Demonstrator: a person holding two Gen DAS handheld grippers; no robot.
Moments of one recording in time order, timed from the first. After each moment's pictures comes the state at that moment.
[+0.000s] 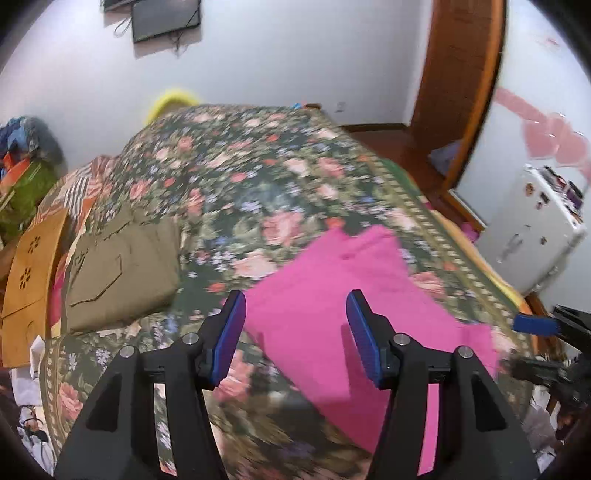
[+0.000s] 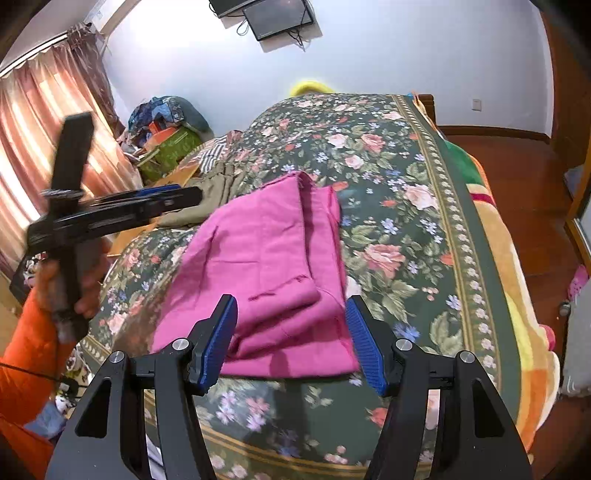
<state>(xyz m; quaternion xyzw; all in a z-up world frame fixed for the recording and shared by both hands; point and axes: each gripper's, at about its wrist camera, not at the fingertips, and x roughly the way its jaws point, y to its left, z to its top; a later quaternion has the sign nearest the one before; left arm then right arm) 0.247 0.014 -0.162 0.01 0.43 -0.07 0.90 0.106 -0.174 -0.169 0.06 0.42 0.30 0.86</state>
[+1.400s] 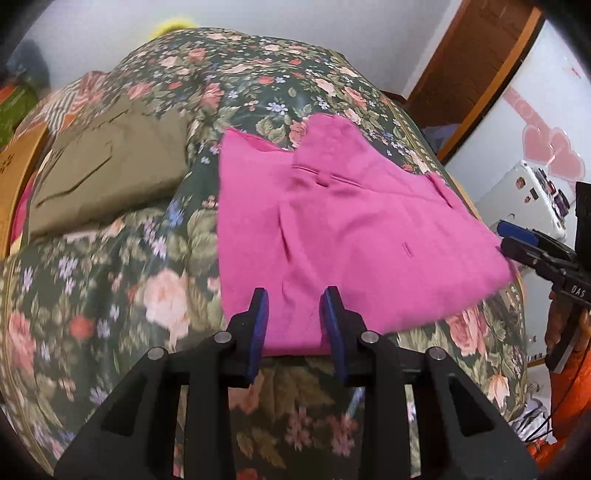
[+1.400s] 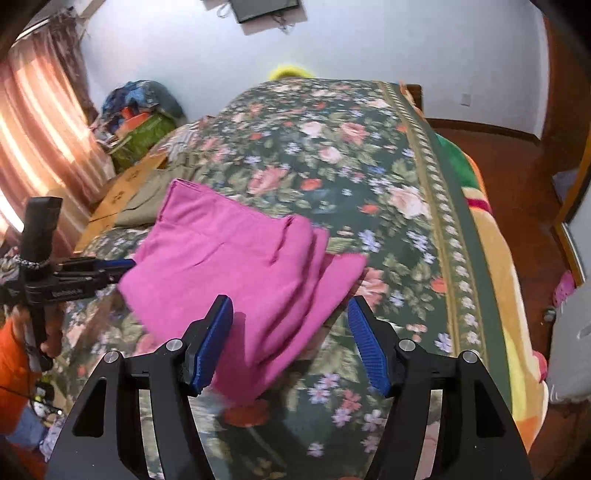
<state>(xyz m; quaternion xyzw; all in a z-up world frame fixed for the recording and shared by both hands) 0.209 0.077 -0.232 -0.08 0.51 -0.11 0.85 0.159 -0.160 -0.191 0.02 0.44 0.27 0.86</state>
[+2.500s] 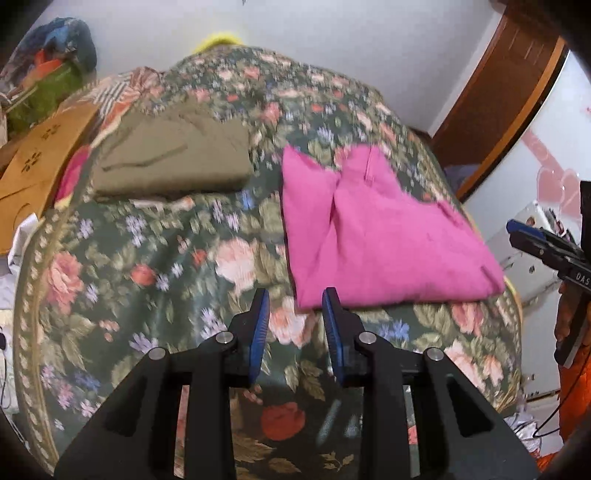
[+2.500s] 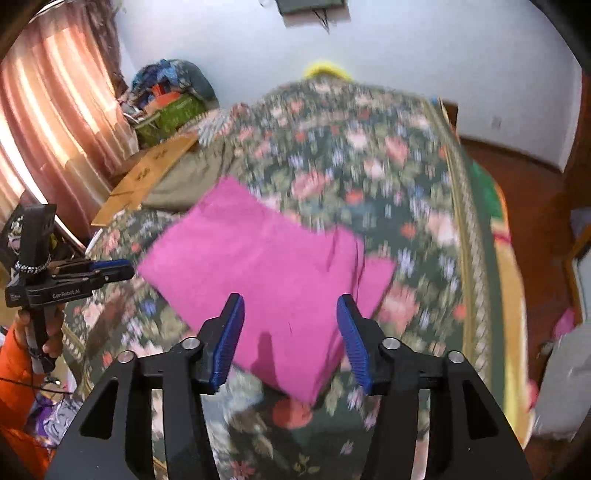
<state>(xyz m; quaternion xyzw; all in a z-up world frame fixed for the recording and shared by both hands) 0.157 0.119 -0.204 -0.12 0.47 -0.05 0.87 0.154 -0.129 -0.158 -0.03 0.43 0.31 0.85</state>
